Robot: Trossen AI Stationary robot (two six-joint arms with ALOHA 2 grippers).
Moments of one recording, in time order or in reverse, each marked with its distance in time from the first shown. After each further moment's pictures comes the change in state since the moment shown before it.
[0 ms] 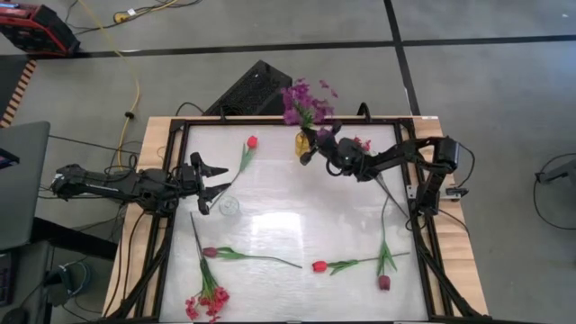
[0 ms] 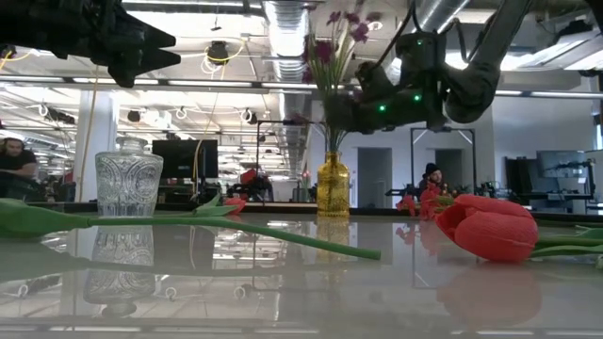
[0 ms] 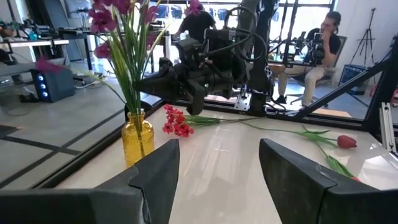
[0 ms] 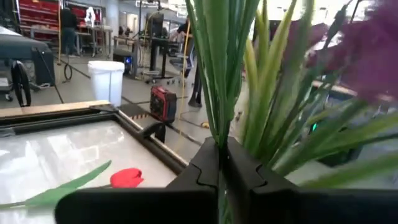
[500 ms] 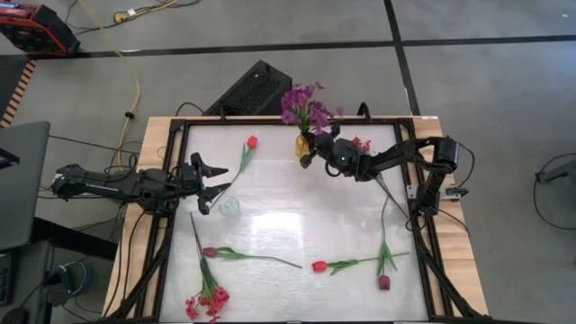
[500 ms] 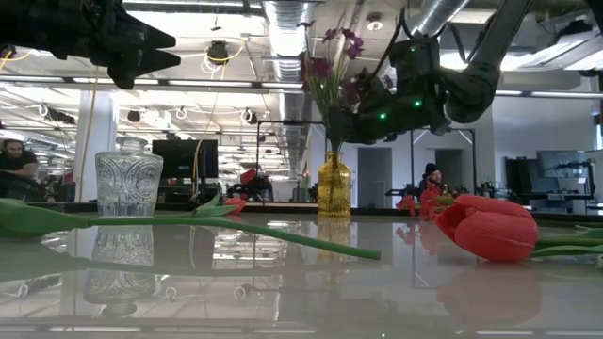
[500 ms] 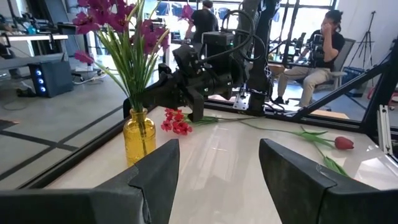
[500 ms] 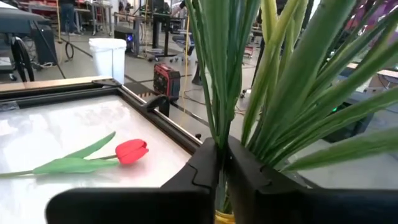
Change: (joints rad) left arm 0.000 0.000 0.000 -0.006 0.001 -0.027; right arm -0.002 0.000 0.000 -0.112 0.000 0.060
